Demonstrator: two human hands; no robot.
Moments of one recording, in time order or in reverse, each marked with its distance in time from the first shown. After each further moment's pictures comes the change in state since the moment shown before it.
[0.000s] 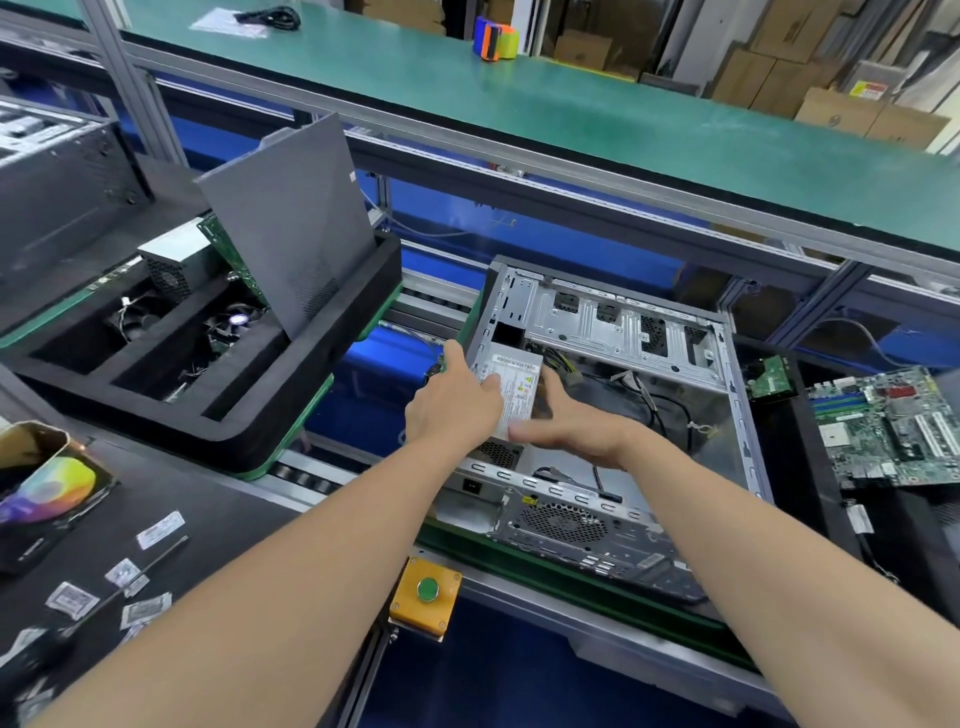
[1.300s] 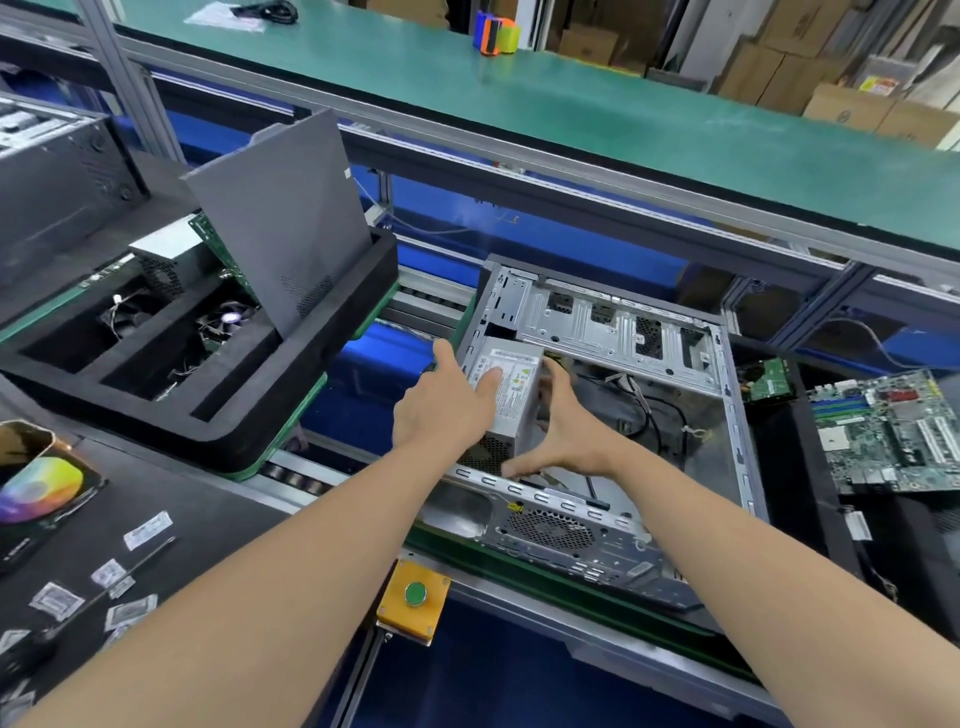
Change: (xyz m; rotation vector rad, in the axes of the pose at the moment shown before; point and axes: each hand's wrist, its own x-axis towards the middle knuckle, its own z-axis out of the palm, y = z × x) left_hand 0.004 0.003 0.007 0.080 0.063 0.014; right_hand -0.006 0.013 -0.007 -0.349 0.194 -0.104
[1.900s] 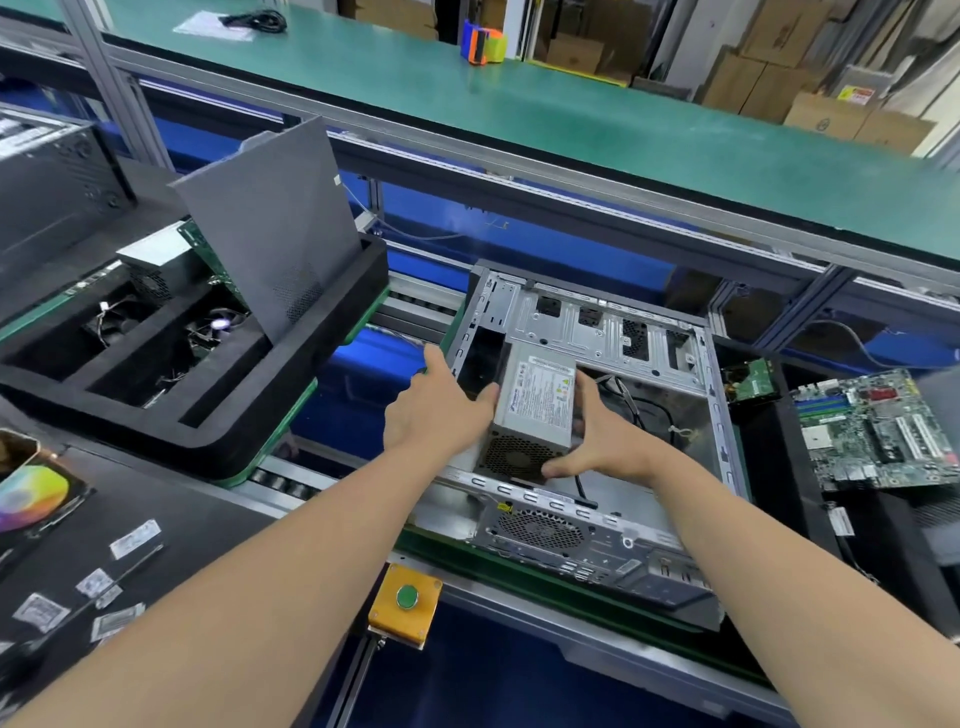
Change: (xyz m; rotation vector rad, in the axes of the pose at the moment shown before) left_hand 0.000 0.000 0.001 0.047 -0.013 0.010; right_hand -0.031 0.022 -0.036 0.086 -0.053 0.026
